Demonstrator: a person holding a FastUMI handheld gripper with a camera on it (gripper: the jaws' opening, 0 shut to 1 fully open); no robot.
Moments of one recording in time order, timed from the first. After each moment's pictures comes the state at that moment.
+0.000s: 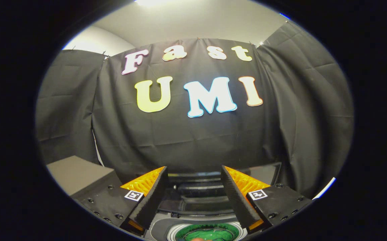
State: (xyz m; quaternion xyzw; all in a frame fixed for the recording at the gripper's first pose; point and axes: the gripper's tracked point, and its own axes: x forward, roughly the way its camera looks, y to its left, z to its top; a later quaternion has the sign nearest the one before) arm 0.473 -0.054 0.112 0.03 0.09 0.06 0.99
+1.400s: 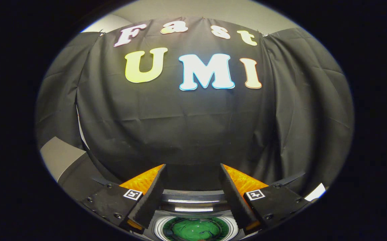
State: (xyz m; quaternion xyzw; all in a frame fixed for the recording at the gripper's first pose) arm 0.484 -0.051 0.050 -0.02 0.19 0.02 0.98
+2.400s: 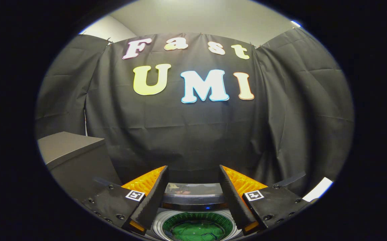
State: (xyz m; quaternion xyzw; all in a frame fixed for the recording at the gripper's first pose) arm 0.402 -0.046 0.026 -0.01 0.10 0.01 0.99
